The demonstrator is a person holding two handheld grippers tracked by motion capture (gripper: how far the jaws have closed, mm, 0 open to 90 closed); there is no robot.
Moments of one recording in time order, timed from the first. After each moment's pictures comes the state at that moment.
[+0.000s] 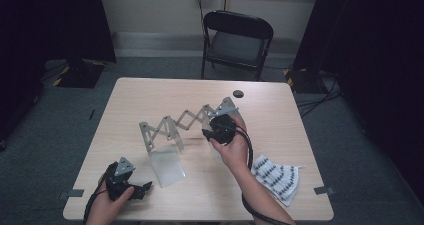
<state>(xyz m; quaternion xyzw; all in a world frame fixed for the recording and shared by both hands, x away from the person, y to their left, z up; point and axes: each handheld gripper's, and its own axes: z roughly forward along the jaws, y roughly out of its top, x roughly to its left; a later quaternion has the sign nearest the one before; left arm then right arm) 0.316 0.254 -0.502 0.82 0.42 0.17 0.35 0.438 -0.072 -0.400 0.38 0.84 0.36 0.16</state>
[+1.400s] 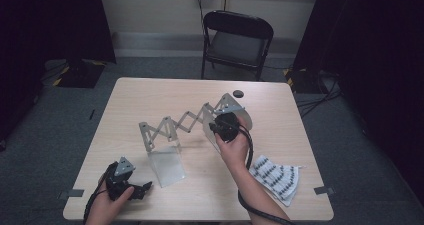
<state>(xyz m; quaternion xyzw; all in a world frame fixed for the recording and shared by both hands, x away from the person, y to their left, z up) 0.317 0.254 -0.502 0.82 0.42 0.17 0.35 0.444 -0.084 -0.402 0.42 0.80 0.39 0.18</state>
